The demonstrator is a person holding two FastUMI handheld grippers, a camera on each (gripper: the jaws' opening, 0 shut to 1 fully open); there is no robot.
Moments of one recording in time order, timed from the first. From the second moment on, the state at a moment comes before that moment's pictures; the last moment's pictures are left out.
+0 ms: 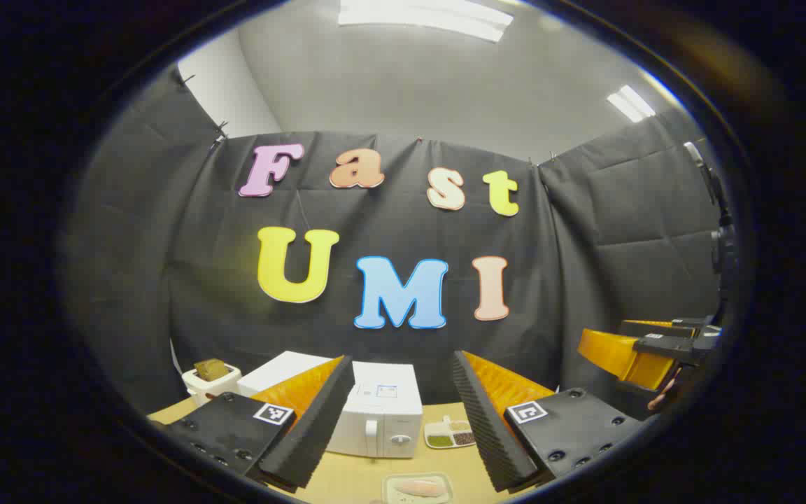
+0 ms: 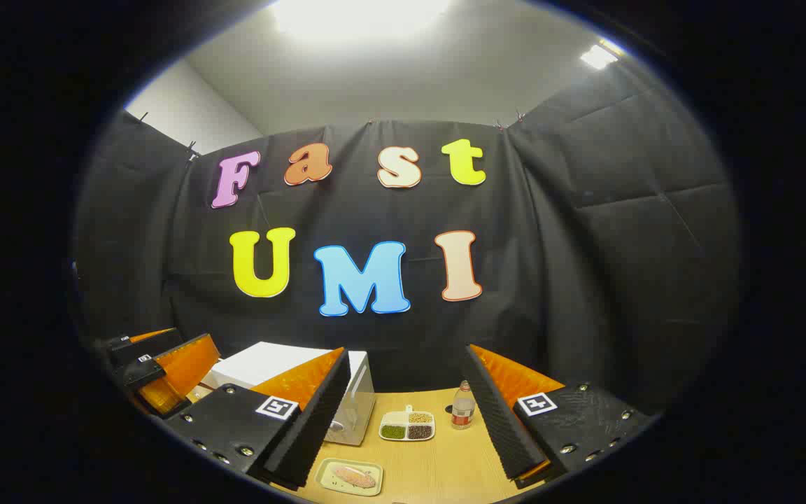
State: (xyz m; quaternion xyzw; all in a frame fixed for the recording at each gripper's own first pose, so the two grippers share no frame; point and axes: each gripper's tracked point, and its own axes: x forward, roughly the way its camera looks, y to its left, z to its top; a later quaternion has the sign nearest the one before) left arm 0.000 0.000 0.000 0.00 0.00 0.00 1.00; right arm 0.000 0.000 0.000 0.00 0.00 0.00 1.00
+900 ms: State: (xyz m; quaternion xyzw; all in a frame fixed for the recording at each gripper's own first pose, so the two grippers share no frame) left arm 0.022 -0.026 -0.007 0.01 0.00 0.00 1.00; right arm 0.012 -0.034 -0.014 0.01 0.01 0.00 1.00
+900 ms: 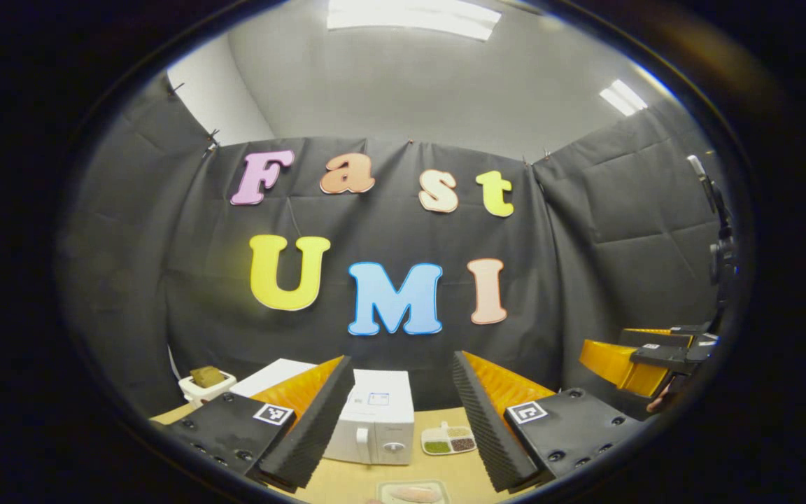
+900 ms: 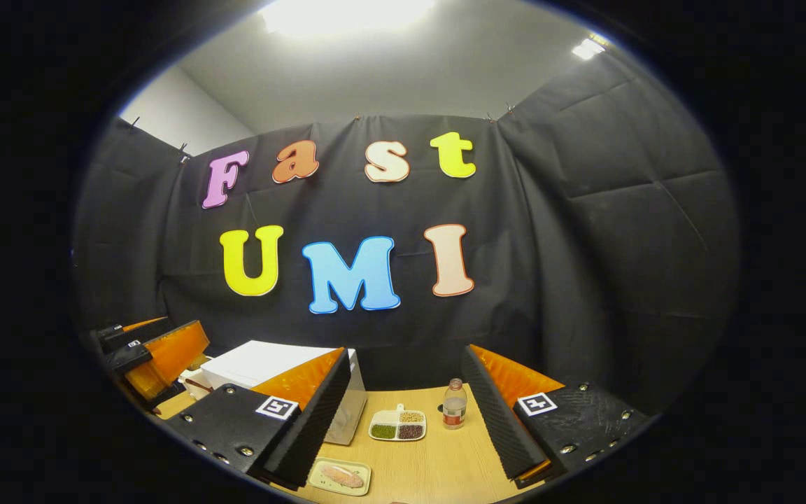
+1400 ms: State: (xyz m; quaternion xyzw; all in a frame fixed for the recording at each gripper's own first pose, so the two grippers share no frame) left arm 0.037 -0.019 -0.063 -0.01 0.02 0.04 1.00; right arm 0.007 -0.040 -0.026 0.02 0.02 0.04 1.00
